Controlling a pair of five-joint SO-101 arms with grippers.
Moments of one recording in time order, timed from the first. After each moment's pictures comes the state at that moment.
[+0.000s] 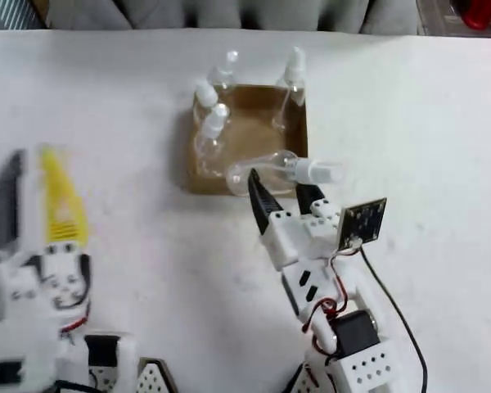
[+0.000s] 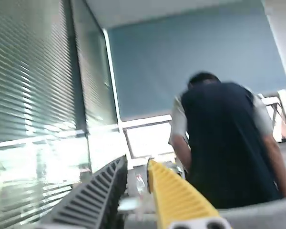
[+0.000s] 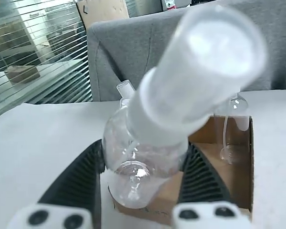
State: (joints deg) left arm -7.0 -104.7 58.0 22.5 -7.7; right arm -24.2 -90.9 83.9 19.1 -14.2
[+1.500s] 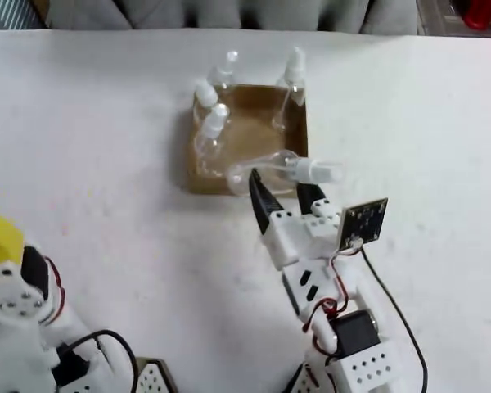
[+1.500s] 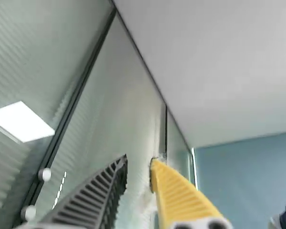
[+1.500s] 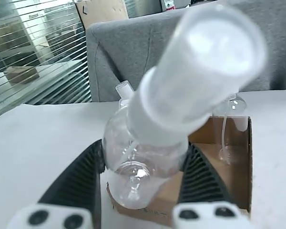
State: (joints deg) left arm -32.6 -104.7 78.3 -25.4 6.5; right arm -23.9 -90.9 83.9 19.1 -14.2
